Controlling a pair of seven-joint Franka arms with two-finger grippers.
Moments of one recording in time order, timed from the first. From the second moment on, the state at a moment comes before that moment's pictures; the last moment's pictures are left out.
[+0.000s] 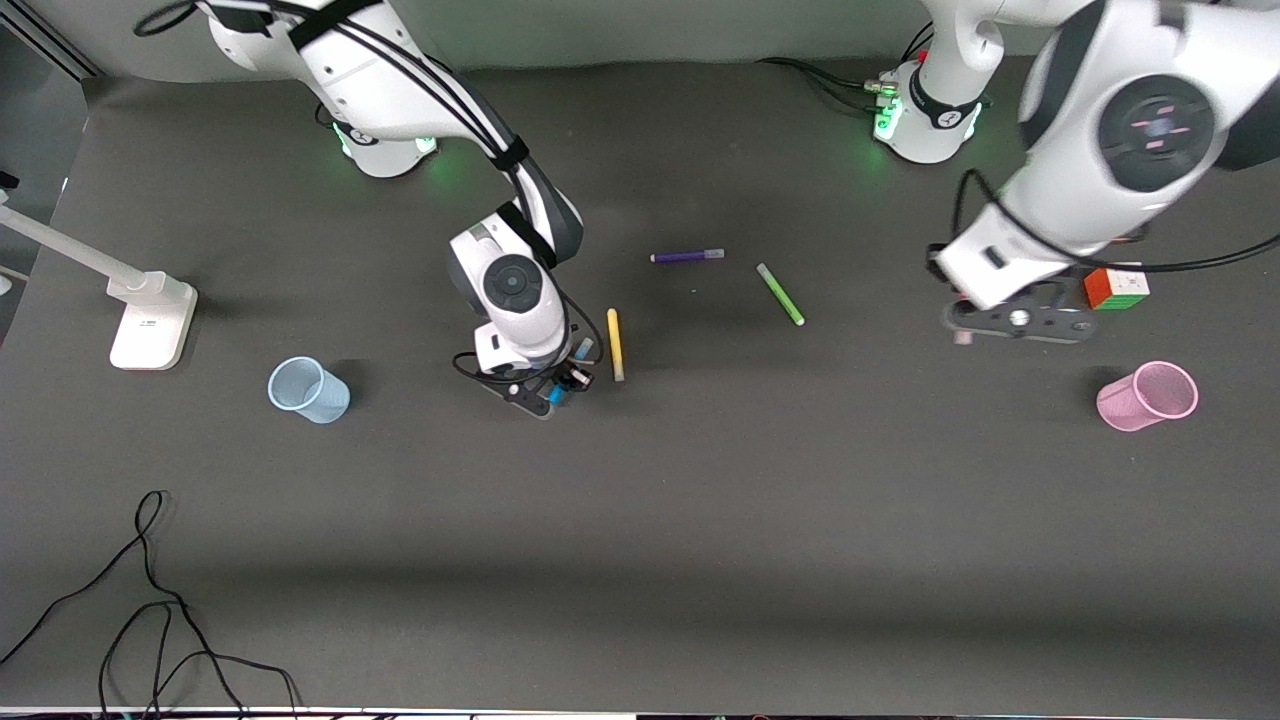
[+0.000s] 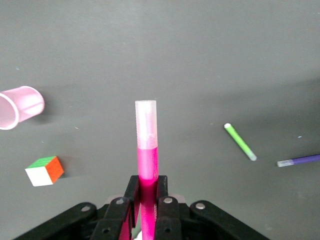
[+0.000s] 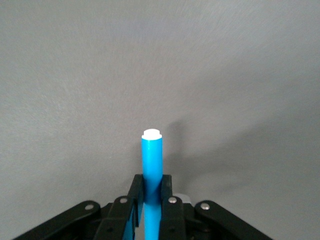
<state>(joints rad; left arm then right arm) -0.24 0.05 -0.03 -1.71 0.06 1.56 -0.09 0.69 0.54 -0.09 -1.88 0.05 2.39 1.12</state>
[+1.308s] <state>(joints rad) 0.40 0.12 -0.03 -1.83 -0.40 1.87 1.49 0.23 0.37 -0.47 -1.59 0.32 1.41 -0.02</state>
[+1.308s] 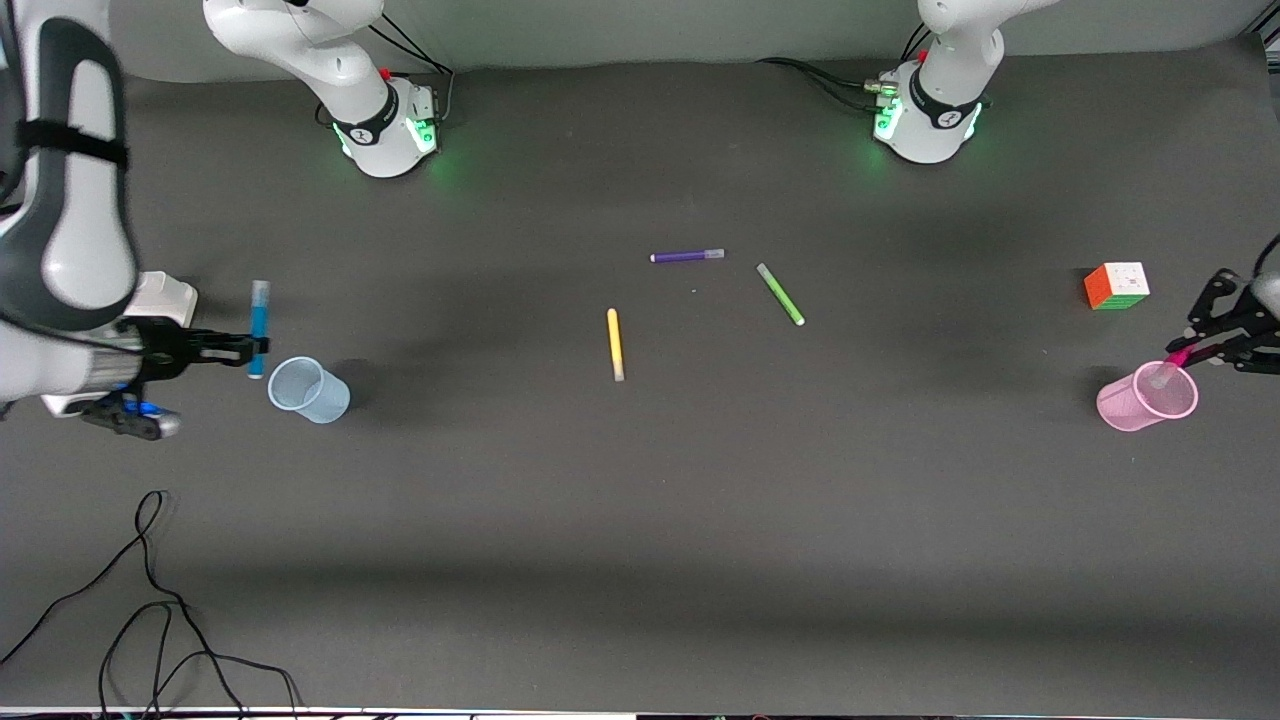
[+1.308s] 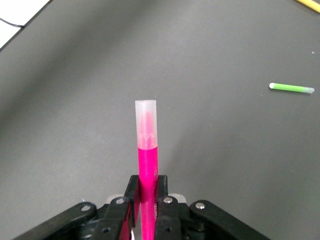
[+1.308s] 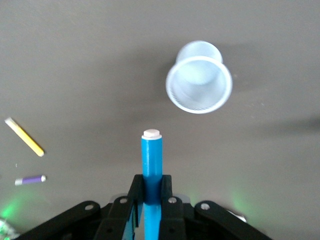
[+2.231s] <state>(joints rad) 0.65 0.50 -0.03 -1.67 -0.66 1.78 2.07 0.10 0.81 -0.46 -1.33 0.49 1.20 -0.08</state>
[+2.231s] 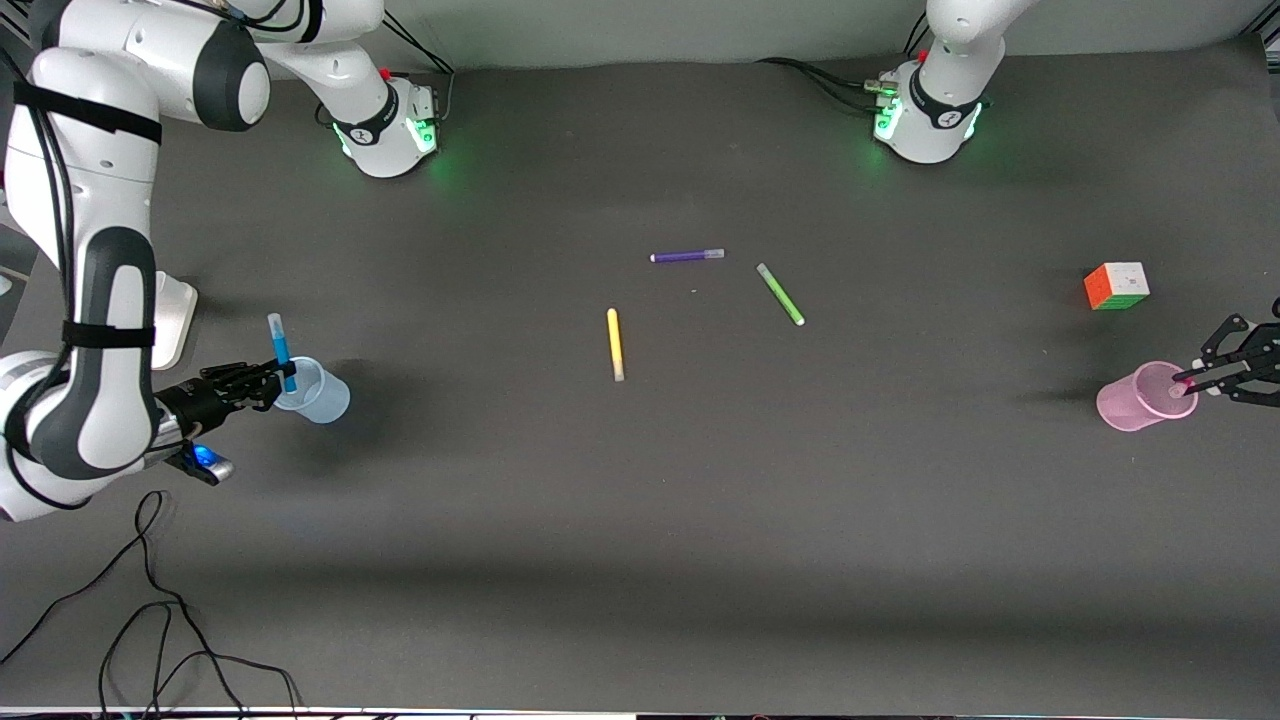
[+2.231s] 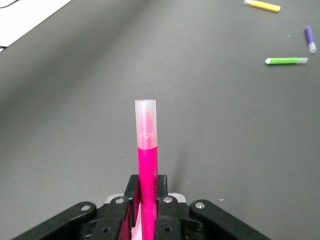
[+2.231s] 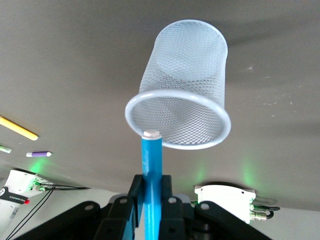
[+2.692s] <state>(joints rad) 0.73 0.63 -0.04 -1.60 -0.71 1.72 2.15 0.09 0.85 -0.46 -1.32 0.49 1.19 -0.08</state>
